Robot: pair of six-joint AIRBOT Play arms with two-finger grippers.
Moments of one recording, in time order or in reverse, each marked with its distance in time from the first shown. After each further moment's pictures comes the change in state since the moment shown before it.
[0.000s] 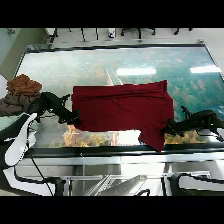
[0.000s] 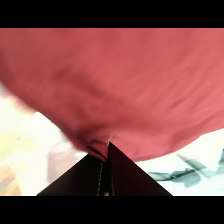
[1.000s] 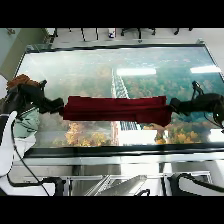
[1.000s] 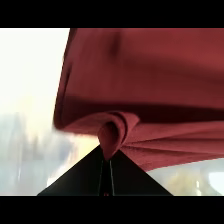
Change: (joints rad) left arm 0.116 0.060 0.183 0.122 -0.089 -0.069; right arm 0.148 0.063 0.266 -0.016 0.216 0.159
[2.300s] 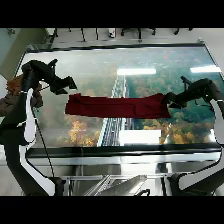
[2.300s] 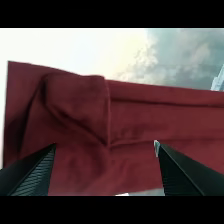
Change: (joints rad) left arm -0.070 -0.404 0.660 -0.083 0.198 -0.048; right arm -0.011 -0.411 0.407 -0.099 -0.253 -0.047
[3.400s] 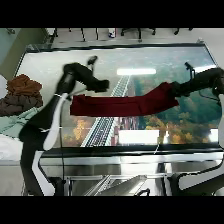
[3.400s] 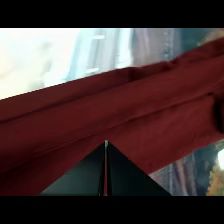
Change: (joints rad) left arm -0.449 -0.040 -0.007 -0.024 -0.255 -0.014; right arm -0.002 0.093 0.172 0.125 -0.153 -0.093
